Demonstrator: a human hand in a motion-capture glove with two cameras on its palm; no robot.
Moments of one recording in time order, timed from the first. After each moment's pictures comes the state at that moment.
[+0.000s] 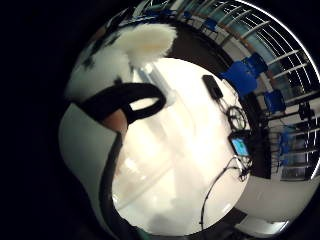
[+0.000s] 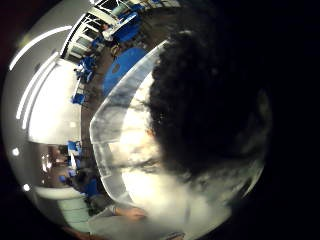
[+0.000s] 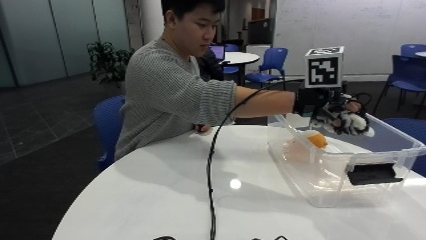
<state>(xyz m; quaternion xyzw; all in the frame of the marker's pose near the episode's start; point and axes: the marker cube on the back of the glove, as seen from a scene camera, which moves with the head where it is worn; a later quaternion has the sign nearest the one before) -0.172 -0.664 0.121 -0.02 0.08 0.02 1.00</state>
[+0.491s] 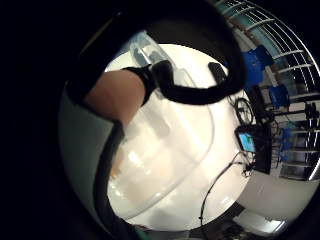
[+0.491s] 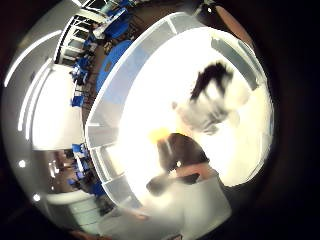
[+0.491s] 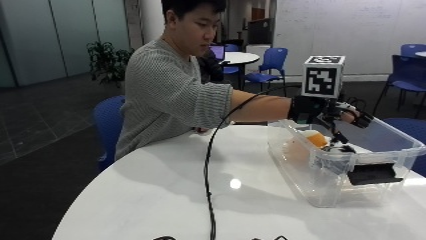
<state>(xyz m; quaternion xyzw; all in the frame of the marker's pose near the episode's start) -0.153 -0.656 0.138 -0.06 0.07 0.04 0.99</state>
